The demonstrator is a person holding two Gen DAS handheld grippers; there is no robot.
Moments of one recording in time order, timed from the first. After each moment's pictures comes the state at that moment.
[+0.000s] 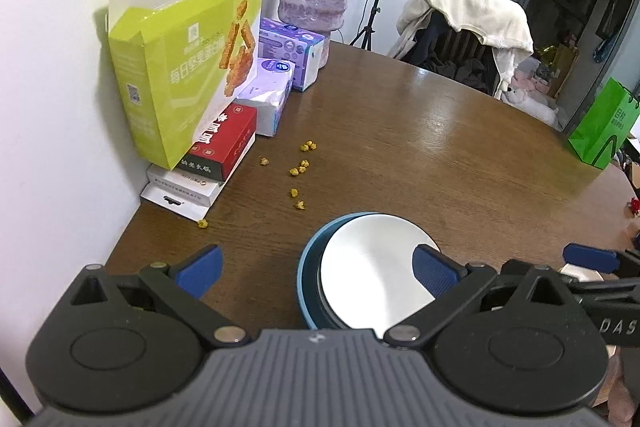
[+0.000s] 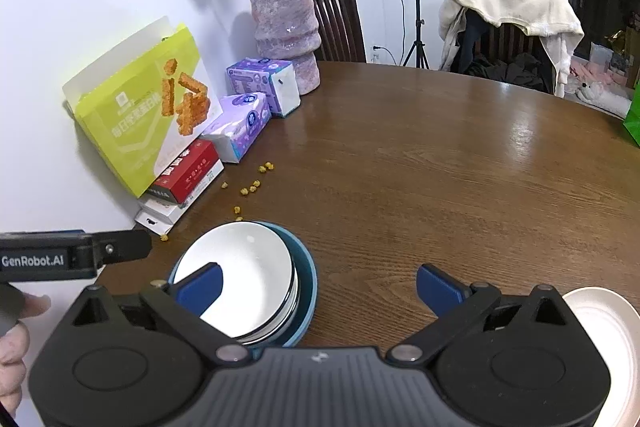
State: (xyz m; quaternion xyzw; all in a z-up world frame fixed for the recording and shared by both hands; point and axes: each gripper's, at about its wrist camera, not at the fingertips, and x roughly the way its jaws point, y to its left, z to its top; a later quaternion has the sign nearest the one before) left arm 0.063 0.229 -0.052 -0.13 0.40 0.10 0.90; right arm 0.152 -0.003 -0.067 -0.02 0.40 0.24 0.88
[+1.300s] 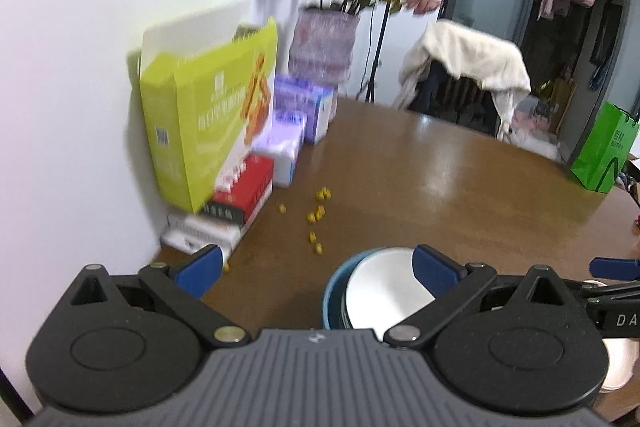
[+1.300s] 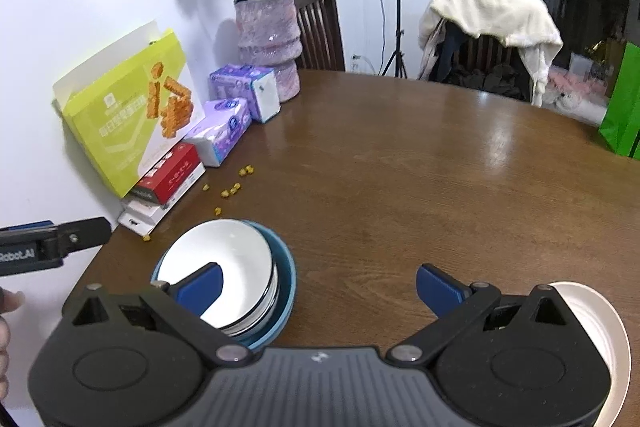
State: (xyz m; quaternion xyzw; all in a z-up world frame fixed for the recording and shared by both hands) left arm 0.037 0.235 -0.052 -0.10 0.31 0.11 0.94; right arm 0.134 -0.014 -0.067 -0.04 0.38 0.21 0.90
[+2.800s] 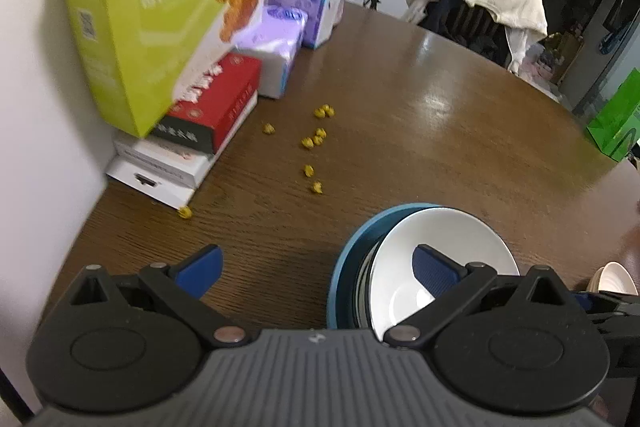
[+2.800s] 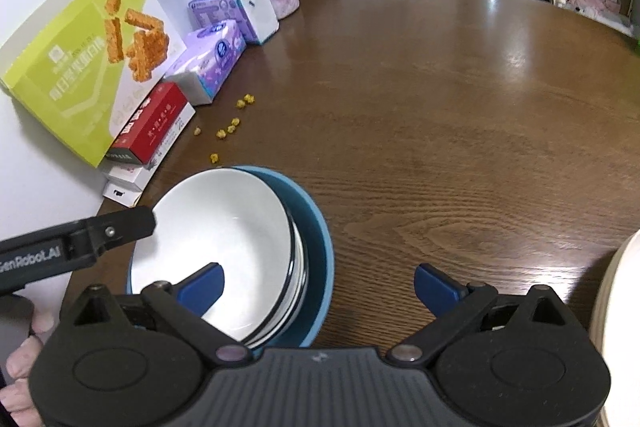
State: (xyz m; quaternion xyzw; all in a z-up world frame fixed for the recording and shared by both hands) left arm 0.122 0.267 -0.132 -0.16 0.44 0.08 0.88; right arm 0.193 0.039 -0.152 0.01 0.52 0.21 0.83
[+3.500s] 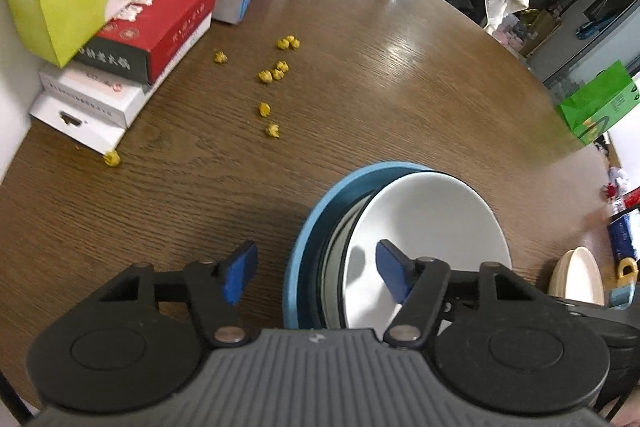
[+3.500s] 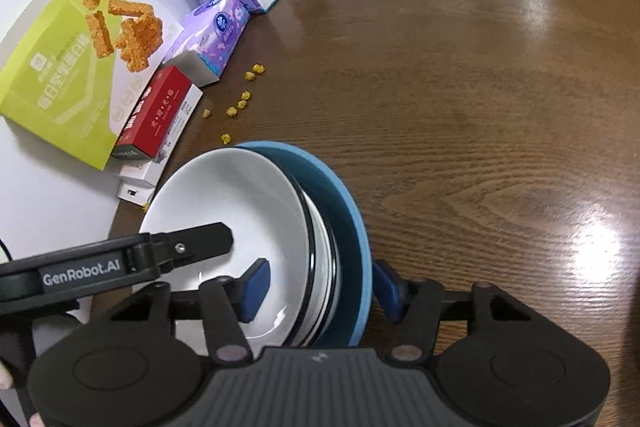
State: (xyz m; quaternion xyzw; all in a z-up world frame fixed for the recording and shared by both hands) left arm 0.151 0.272 -0.174 -0.23 0.51 0.00 0.83; right arm 0.207 0.052 -0.180 0.09 0.56 0.24 0.79
